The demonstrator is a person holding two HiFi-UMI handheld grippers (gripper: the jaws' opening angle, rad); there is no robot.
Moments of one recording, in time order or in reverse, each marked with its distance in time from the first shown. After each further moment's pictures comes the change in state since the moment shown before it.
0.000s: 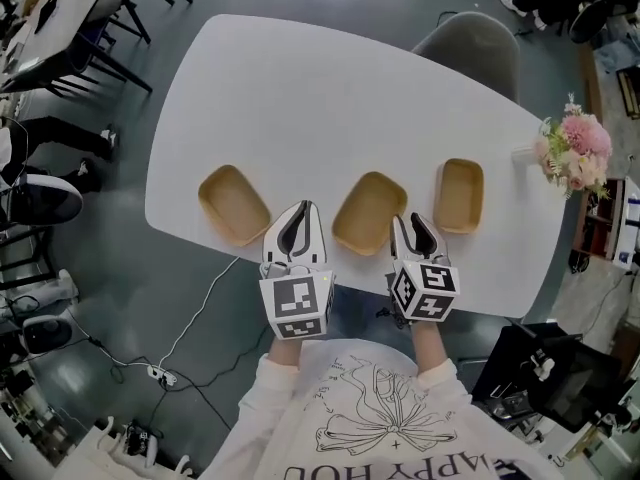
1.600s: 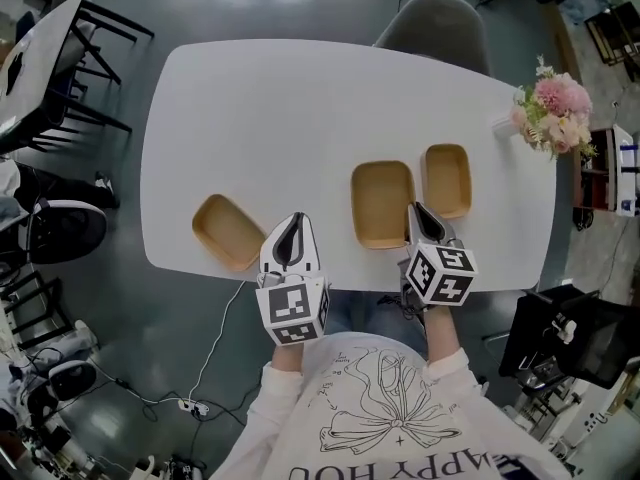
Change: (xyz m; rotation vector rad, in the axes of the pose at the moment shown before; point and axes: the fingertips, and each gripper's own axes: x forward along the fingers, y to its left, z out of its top) left arm 0.014 -0.004 -0.009 0.023 0.048 -0.112; right arm -0.007 -0.035 0.020 0.149 -0.023 -0.102
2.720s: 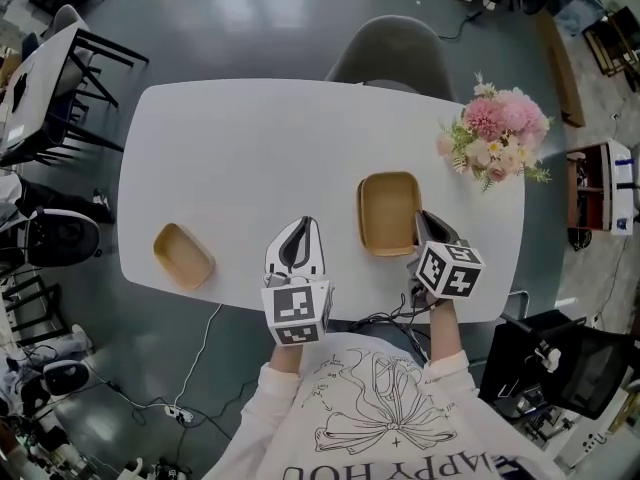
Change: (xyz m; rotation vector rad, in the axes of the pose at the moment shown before) left arm 0.064 -0.166 0.049 0.056 -0.025 -0.031; right arm -0.009 -0.178 0.061 0.057 0.060 0.019
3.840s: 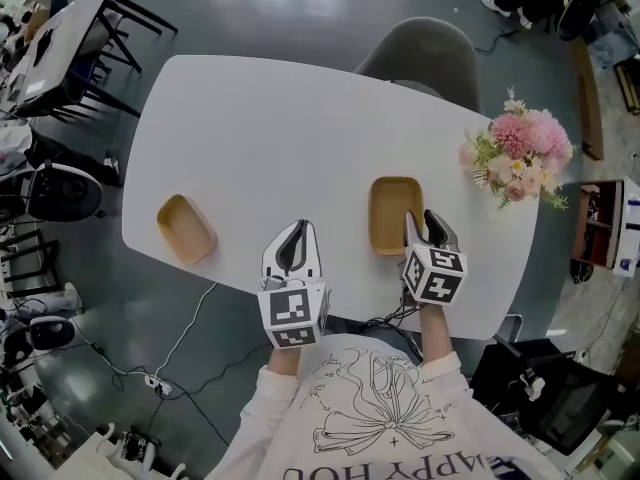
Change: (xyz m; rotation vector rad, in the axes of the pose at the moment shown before) left arm -0.016 0.016 -0.026 -0.072 0.018 0.154; right arm 0.031 0.015 -0.008 -0.187 0.004 0.000
